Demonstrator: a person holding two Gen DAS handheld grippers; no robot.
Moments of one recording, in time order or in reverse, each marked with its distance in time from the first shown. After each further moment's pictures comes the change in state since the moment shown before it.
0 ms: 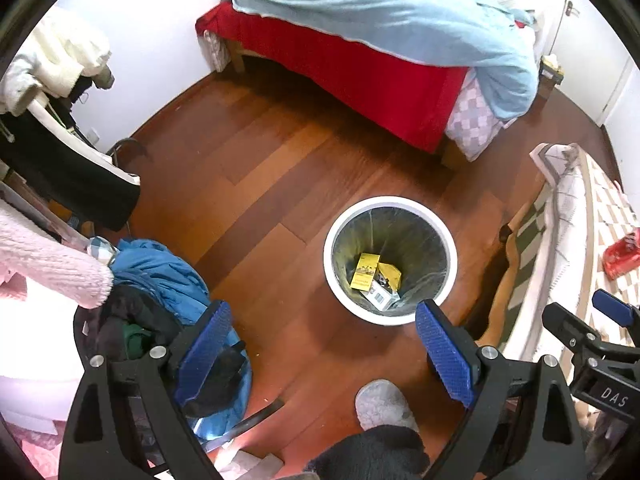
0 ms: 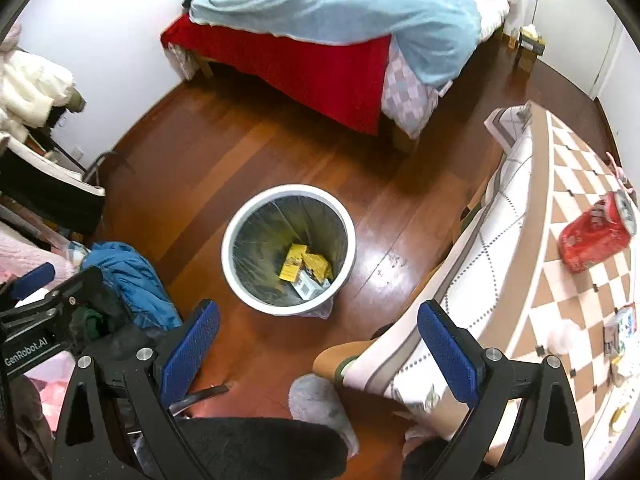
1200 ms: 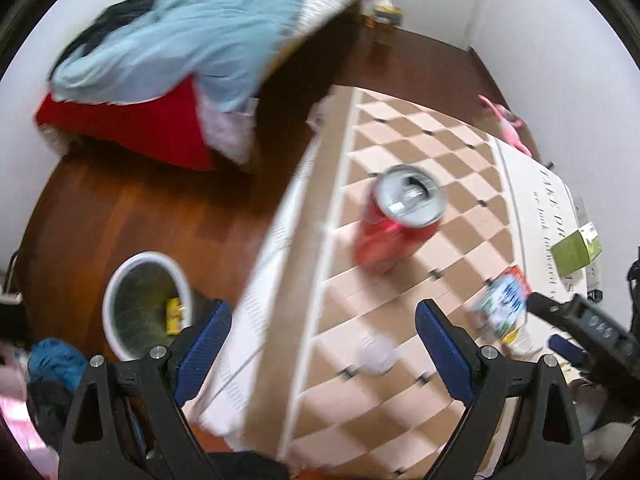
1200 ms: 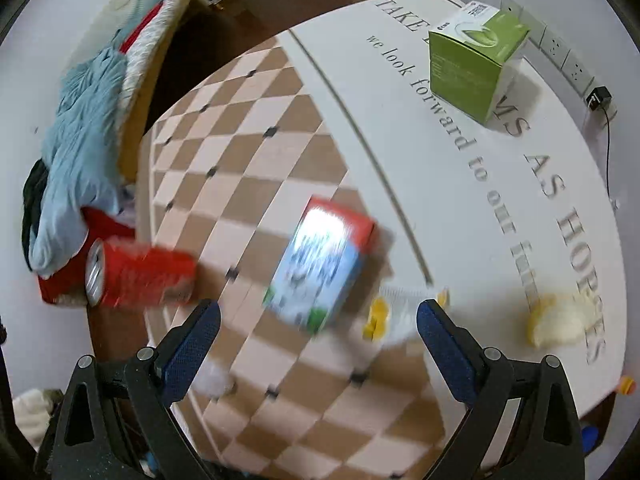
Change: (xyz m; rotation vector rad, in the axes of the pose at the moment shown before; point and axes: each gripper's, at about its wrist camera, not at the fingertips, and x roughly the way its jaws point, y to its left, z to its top) left arm -0.018 -0.395 0.002 0.396 0.020 -0.301; right arm -0.051 -0.464 -0.119 0.983 -0.013 -0.099
